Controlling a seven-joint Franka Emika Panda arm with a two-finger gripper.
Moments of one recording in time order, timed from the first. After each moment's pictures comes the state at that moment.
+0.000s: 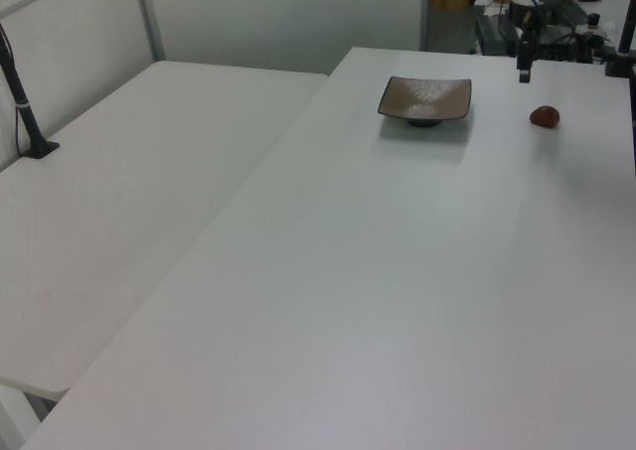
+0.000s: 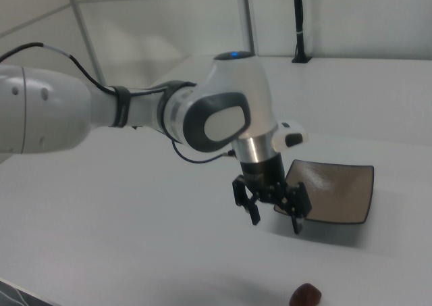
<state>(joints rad) -0.16 0.12 -0.27 -1.90 -0.16 2.03 -0.41</state>
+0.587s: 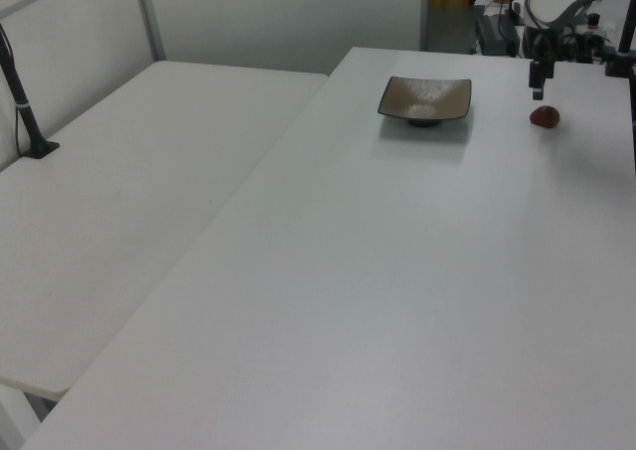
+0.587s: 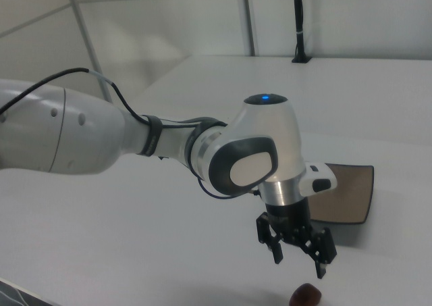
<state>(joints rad) -0.25 0.21 -0.29 -1.94 -0.16 2.15 -0.41</state>
